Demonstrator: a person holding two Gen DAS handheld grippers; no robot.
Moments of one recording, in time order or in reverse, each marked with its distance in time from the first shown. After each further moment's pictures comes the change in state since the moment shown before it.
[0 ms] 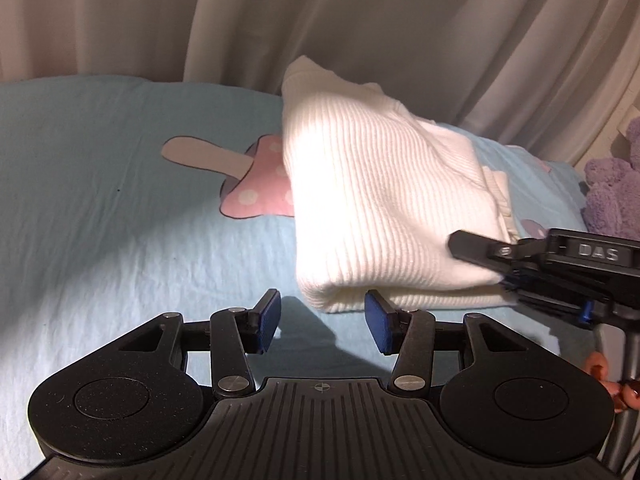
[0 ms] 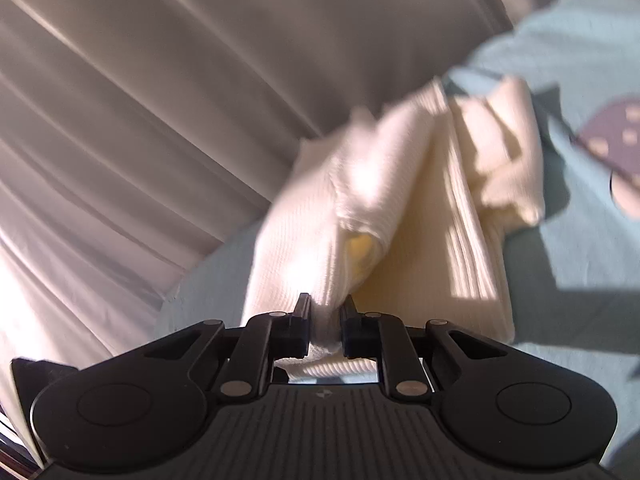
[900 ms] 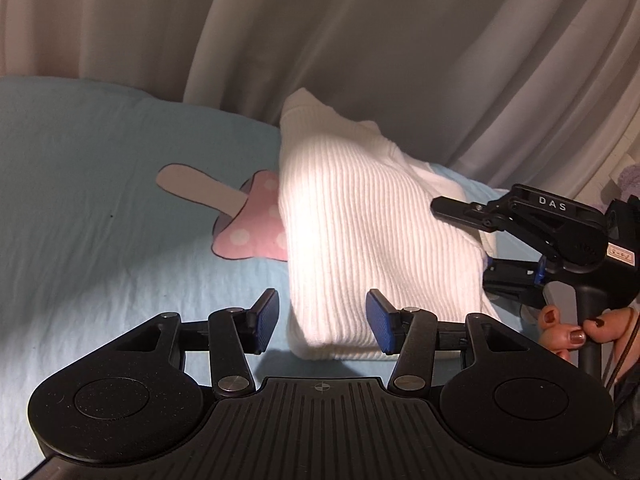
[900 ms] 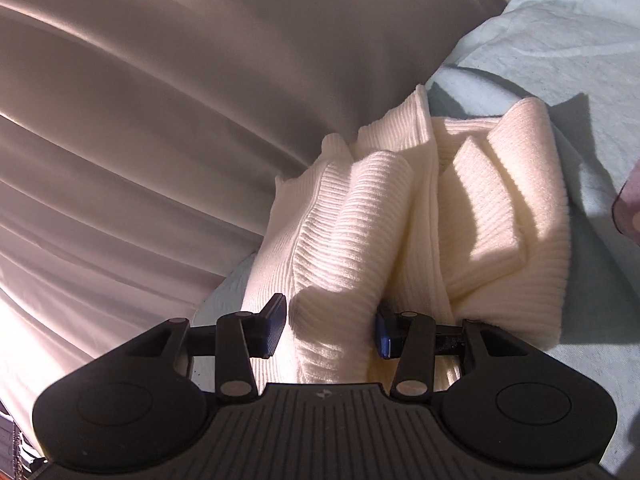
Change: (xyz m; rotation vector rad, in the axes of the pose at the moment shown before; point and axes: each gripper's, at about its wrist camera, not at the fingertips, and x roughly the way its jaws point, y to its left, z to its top) left arm -0.005 0.005 0.018 -0.072 -0.053 -0.076; right arm 0.069 -0.058 0.070 0.232 0.133 0.034
